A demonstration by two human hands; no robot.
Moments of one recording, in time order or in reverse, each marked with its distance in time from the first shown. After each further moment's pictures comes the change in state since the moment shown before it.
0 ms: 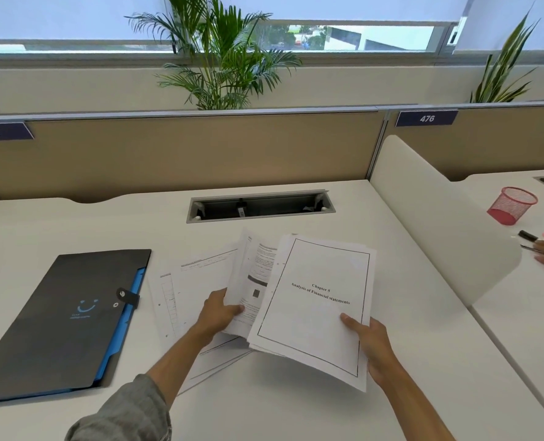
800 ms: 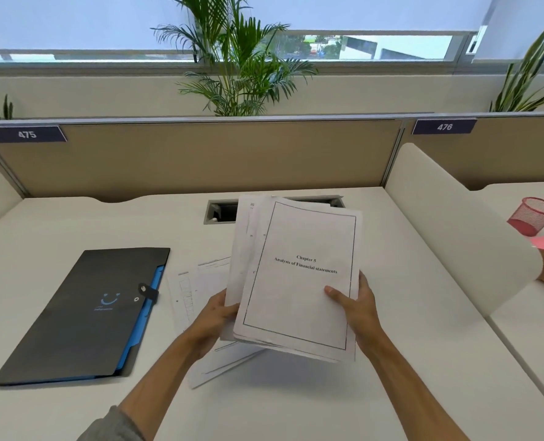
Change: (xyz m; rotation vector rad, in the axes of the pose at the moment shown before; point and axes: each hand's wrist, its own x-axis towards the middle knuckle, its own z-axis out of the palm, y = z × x) left_hand -0.074 0.028 -0.036 -0.409 -0.229 0.189; right_hand -0.001 -0.040 0.060 -0.077 -0.115 -0.296
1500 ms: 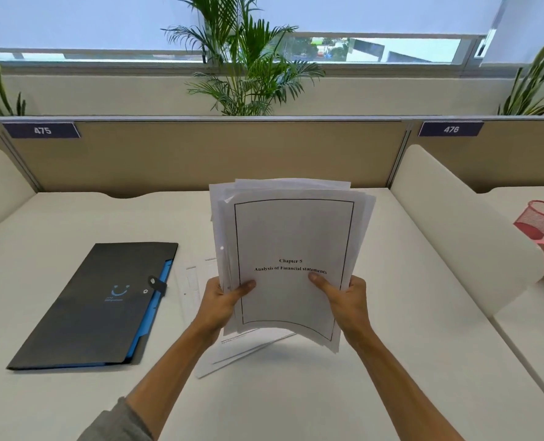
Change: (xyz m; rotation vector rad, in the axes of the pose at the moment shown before) left_hand -0.010 0.020 0.012 0.031 0.282 0.161; right_hand -0.031 -0.032 0.040 0.009 -0.050 -0.156
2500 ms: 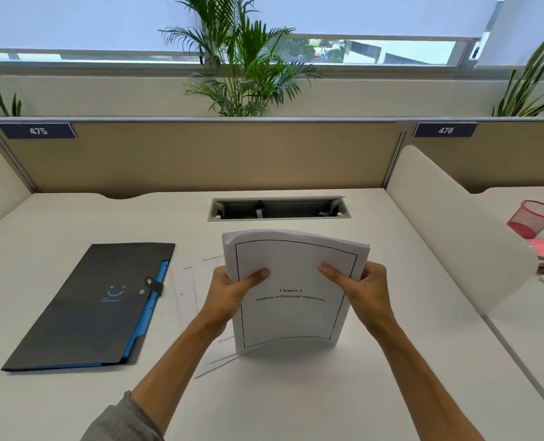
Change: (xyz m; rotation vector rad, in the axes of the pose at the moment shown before) left_hand -0.005 0.027 0.021 -0.073 -0.044 0.087; right_hand -0.002 -0.038 -0.025 -0.099 -0.078 -0.221
